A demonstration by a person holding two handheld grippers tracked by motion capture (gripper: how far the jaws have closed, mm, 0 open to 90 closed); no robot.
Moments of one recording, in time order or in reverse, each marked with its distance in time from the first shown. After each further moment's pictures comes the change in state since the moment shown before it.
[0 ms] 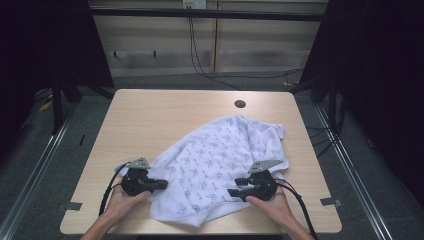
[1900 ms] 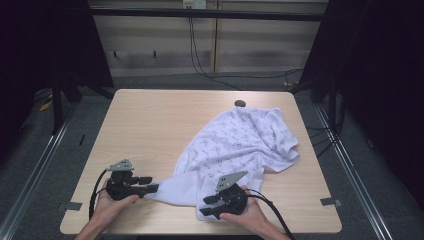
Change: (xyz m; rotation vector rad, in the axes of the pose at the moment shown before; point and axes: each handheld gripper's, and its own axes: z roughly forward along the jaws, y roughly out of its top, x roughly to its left) left arm 0.010 -0.016 -0.033 -0.087 0.062 -0.072; right arm 0.060 0.011 0.056 0.070 0.216 -0.185
